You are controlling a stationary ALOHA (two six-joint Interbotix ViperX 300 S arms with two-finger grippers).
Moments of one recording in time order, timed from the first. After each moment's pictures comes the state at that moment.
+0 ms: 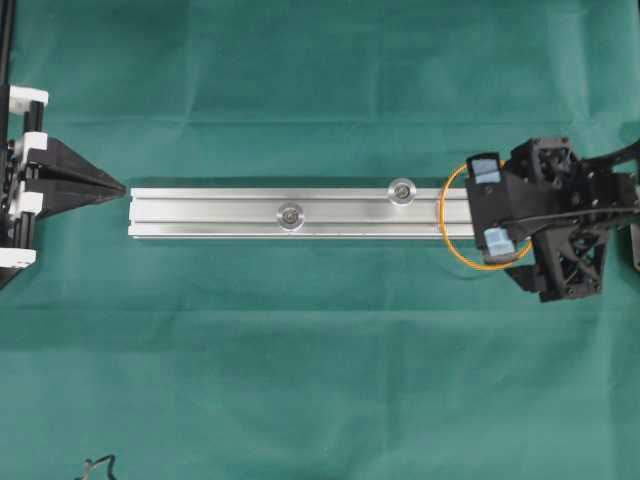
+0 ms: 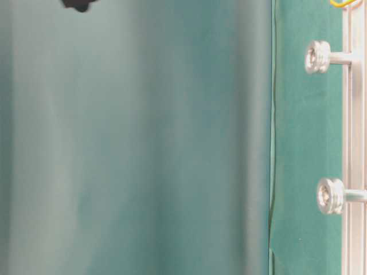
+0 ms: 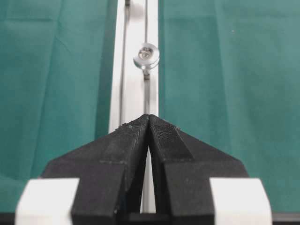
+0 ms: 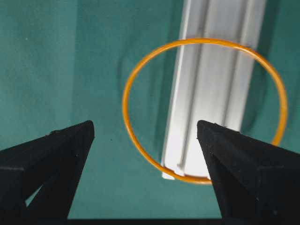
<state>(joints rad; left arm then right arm) 0.00 -0.96 1.06 0.03 0.36 -0.01 0.07 -0.38 0.76 0.05 0.84 0.09</state>
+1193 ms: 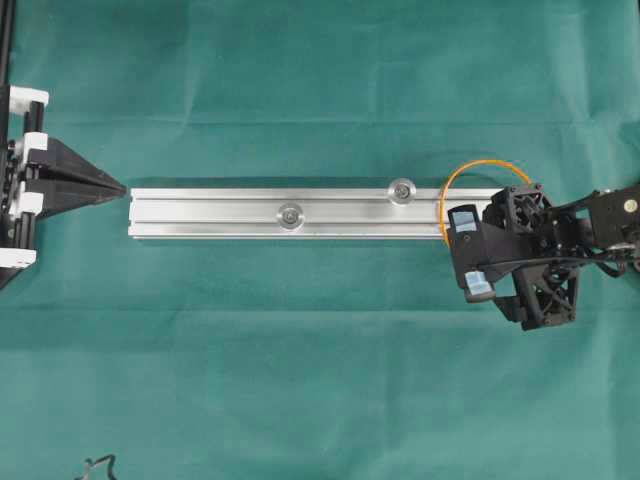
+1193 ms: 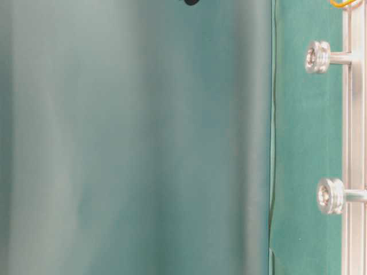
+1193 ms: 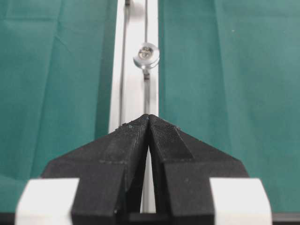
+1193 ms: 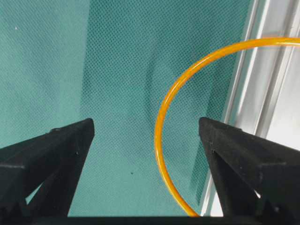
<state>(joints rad) 0.00 -0.96 1.06 0.03 0.36 -0.01 0.15 -0.18 0.90 0.09 0.52 0.09</state>
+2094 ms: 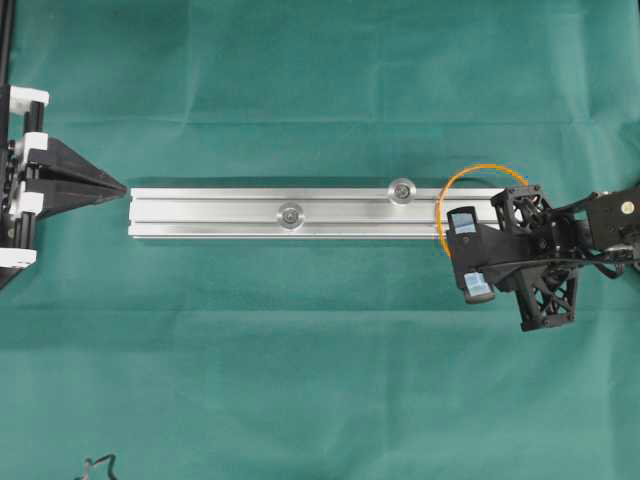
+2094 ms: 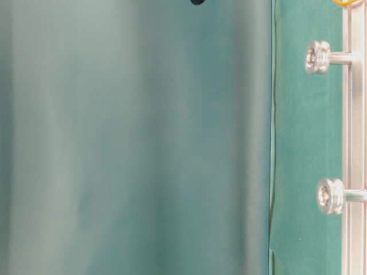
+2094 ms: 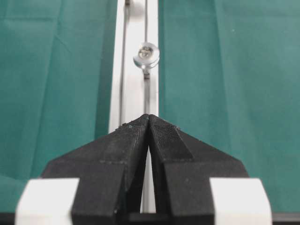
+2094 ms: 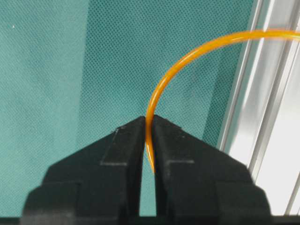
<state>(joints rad) 0.00 -0.96 1.06 0.03 0.36 -0.01 0.15 -0.17 0.91 0.10 0.51 0.09</state>
